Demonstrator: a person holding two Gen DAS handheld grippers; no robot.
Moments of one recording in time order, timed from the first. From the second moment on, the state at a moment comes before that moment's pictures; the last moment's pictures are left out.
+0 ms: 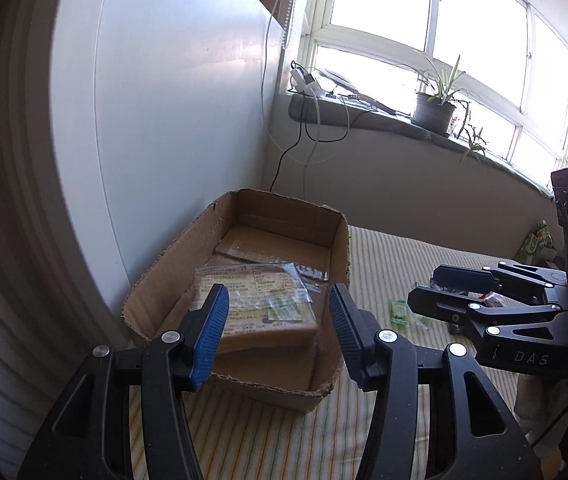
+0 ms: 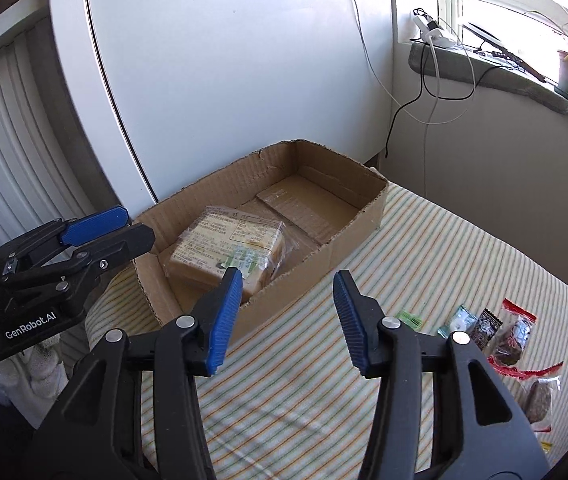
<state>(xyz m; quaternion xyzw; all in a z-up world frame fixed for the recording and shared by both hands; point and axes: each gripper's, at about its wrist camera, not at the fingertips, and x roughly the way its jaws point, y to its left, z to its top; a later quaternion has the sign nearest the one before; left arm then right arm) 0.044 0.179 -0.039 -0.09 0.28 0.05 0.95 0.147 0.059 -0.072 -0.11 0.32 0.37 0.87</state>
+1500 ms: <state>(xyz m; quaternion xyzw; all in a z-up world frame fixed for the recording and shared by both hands) 0.170 0.012 -0.125 0.01 0.42 -0.10 0.90 0.150 -0.169 -0.154 -0.04 0.42 0.20 0.88</state>
